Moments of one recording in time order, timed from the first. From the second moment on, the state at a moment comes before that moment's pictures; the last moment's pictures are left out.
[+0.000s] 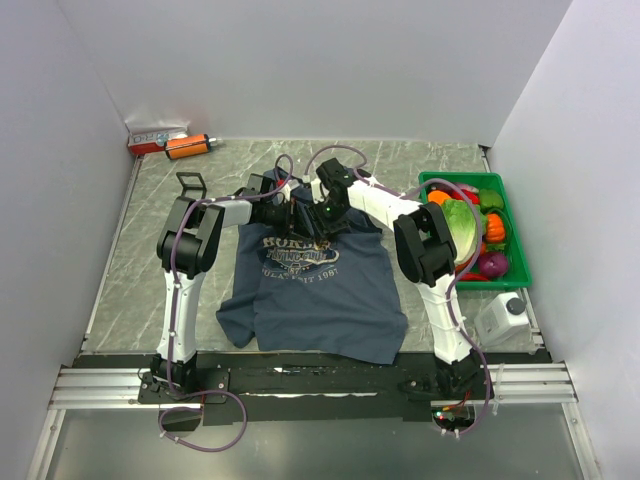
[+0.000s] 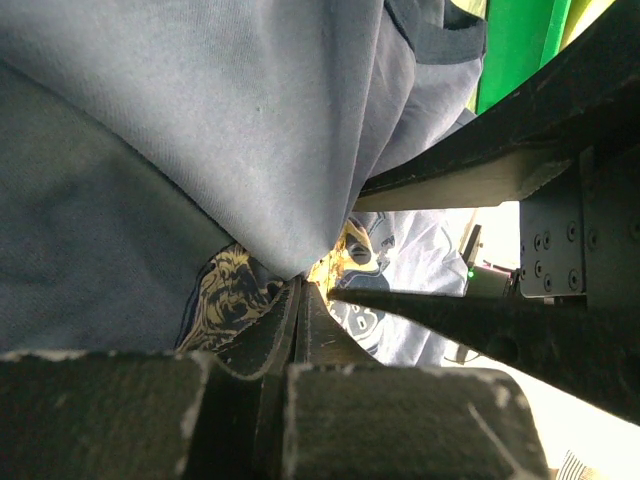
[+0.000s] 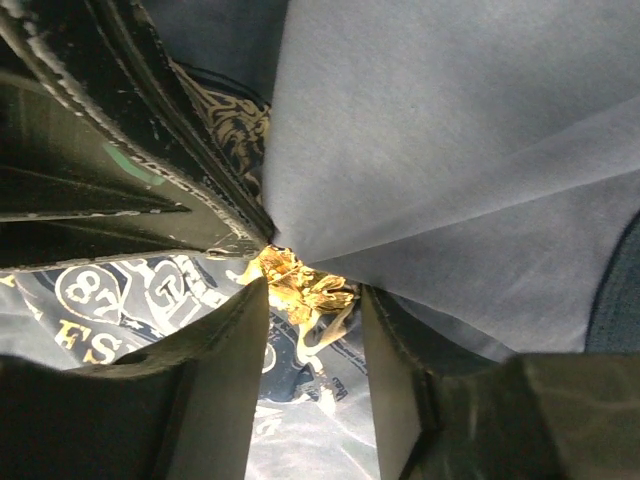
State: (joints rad) left arm -0.32 2.29 1.48 -0.12 0.96 -0.49; right arm 0.53 2.29 1.87 -0.81 -0.27 0.02
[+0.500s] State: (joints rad) left arm -0.32 2.29 1.48 -0.12 0.96 -0.49; right arm 0.53 2.30 1.87 -0.80 -0.28 0.02
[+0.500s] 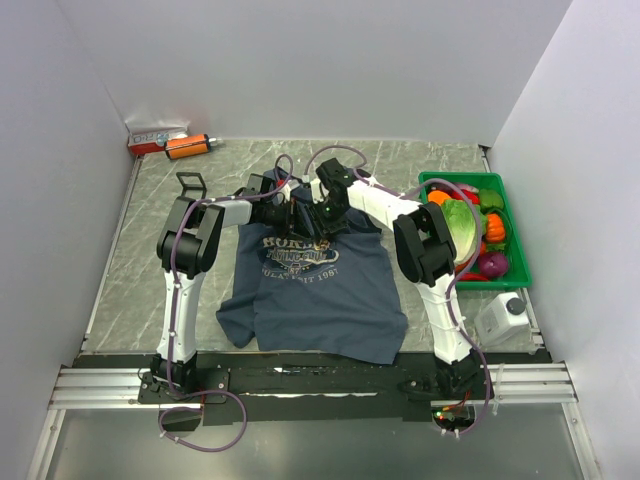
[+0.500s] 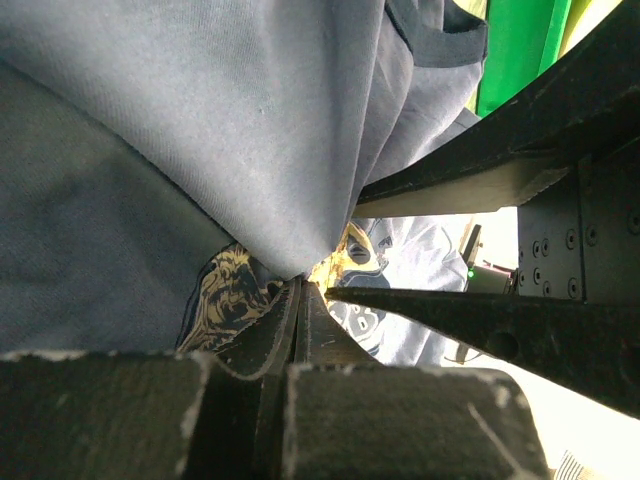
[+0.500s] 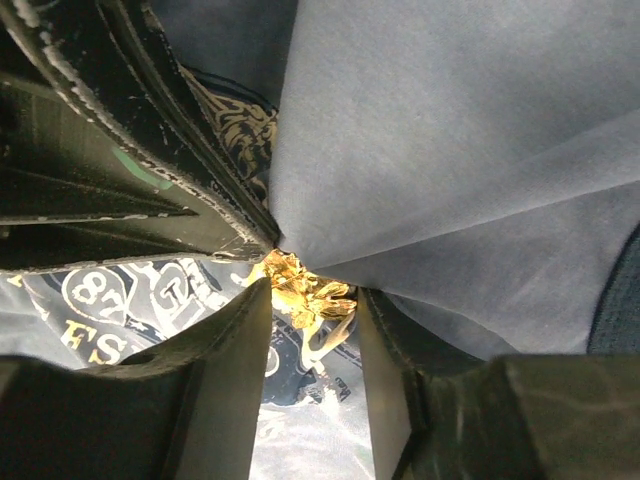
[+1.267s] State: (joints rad) left arm -0.31 2.29 1.48 -0.13 0.97 -0.49; right arm 0.54 2.28 1.87 -0.82 -0.30 -0.01
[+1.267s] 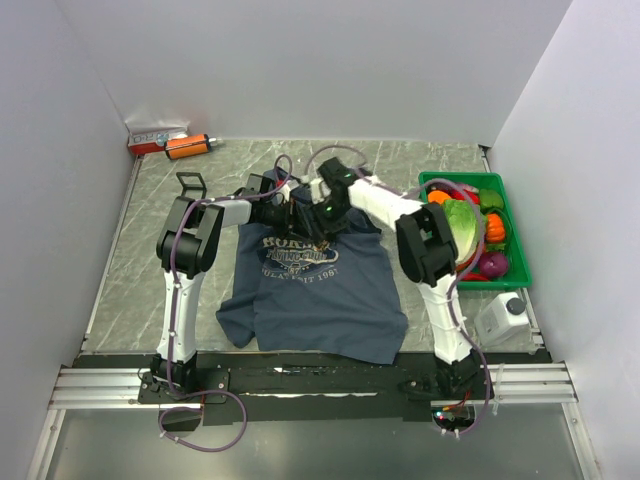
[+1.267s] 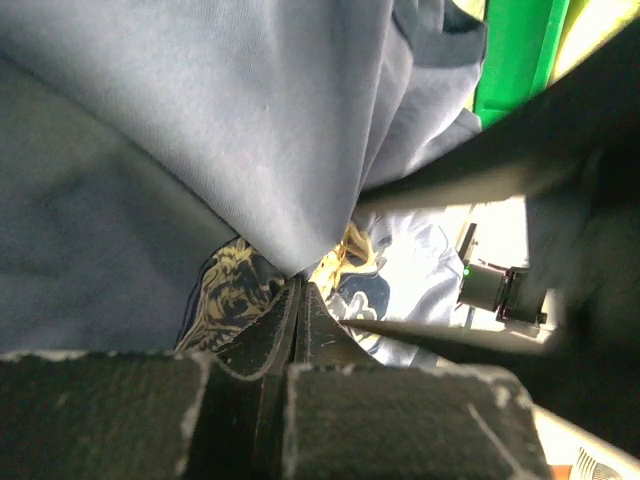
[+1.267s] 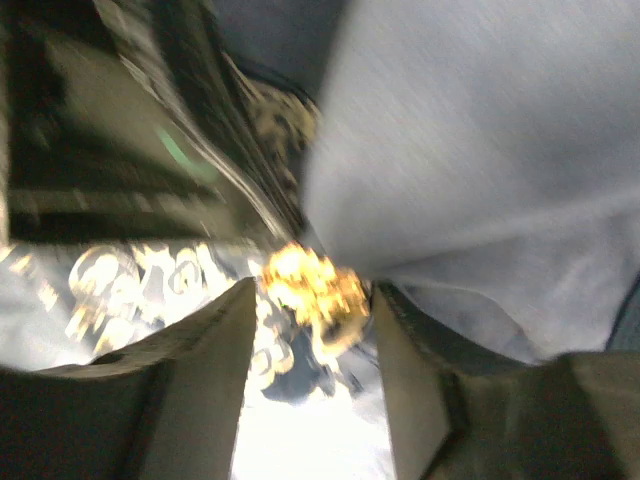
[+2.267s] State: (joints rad) left arm -0.27 2.32 1.55 -0.08 1.26 -0.72; right arm 0.58 1.65 1.20 -0.42 -0.31 -0.50
